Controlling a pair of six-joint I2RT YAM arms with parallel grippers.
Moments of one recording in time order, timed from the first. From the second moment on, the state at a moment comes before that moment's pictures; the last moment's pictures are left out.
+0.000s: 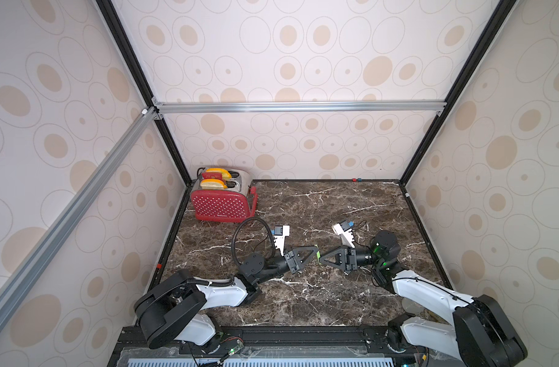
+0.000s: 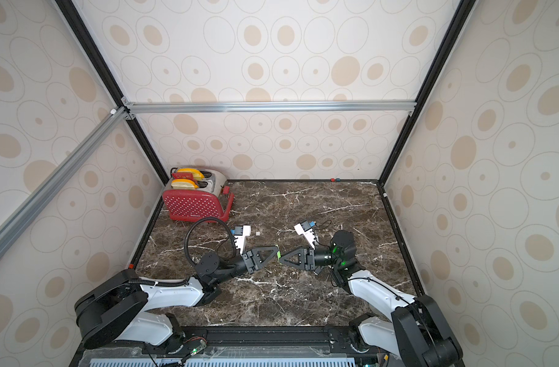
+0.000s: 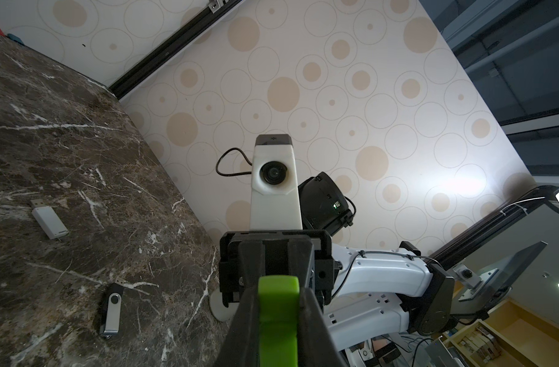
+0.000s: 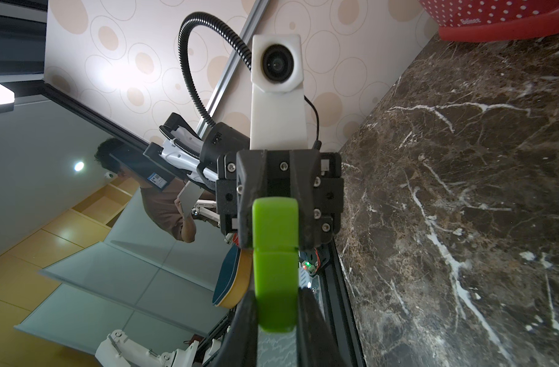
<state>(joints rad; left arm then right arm) -0.89 1.41 0.40 1.25 0.35 -1.08 0.49 1.17 0.43 0.76 -1.26 0.95</state>
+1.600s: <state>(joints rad) -1.01 1.22 0.44 0.69 0.64 -0.92 0.45 1.15 0.50 0.83 -1.05 0.94</state>
